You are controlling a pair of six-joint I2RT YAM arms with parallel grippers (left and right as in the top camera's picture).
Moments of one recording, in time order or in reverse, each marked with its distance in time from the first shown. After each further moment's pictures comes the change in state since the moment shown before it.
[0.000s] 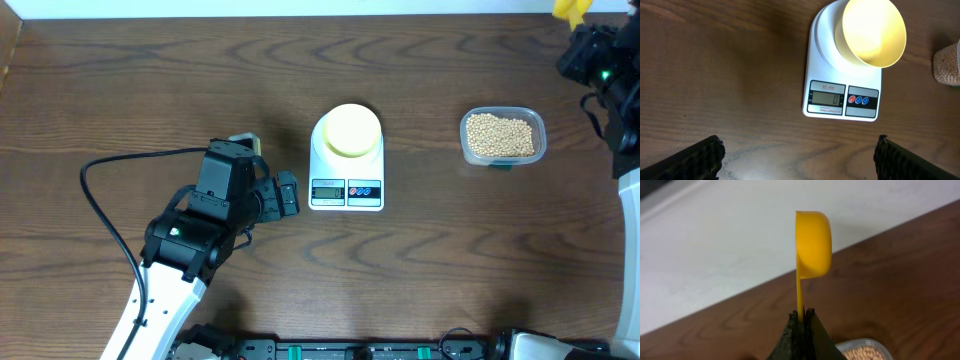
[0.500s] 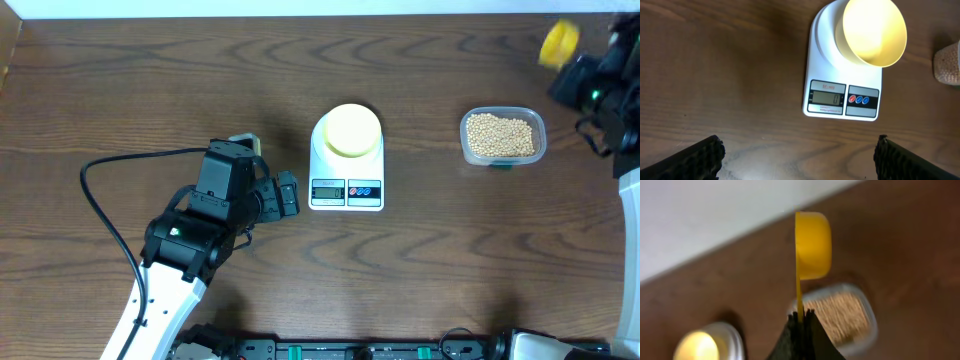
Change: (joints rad) left arm 0.000 0.000 0.000 -0.003 0.000 0.000; right arm 0.000 0.002 0.003 -0.315 0.027 -0.085
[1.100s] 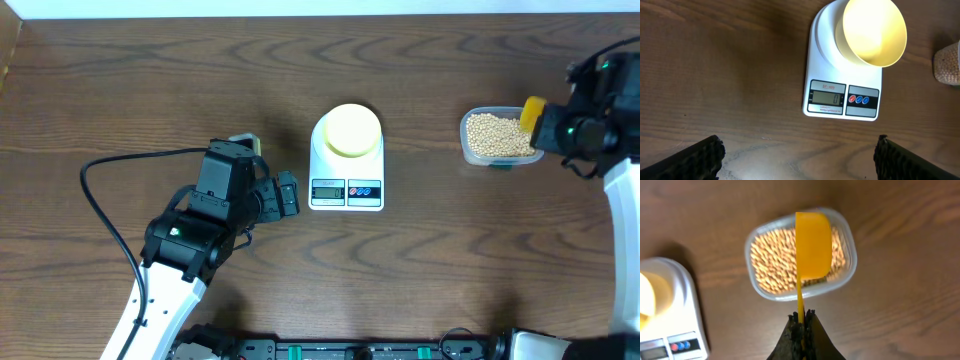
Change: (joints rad) left arm 0.000 0.000 0.000 0.000 0.000 0.000; right arm 0.000 0.035 -0.134 -0.137 0.032 -0.140
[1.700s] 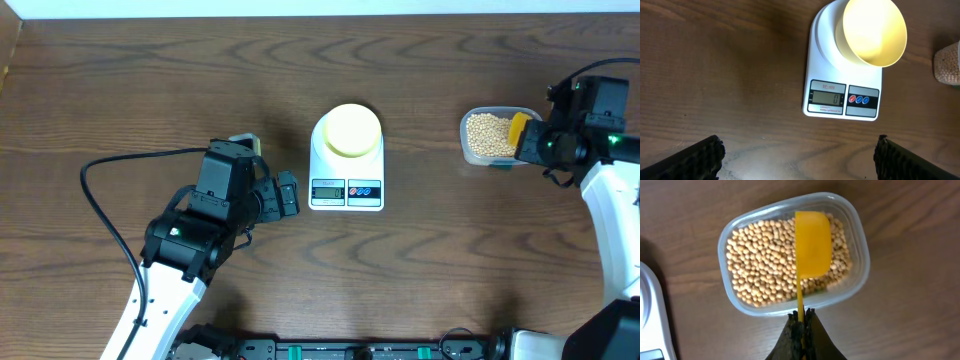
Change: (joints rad) left arm 0.000 0.000 0.000 0.000 0.000 0.000; right arm 0.000 0.029 -0.214 0.254 -0.002 -0.013
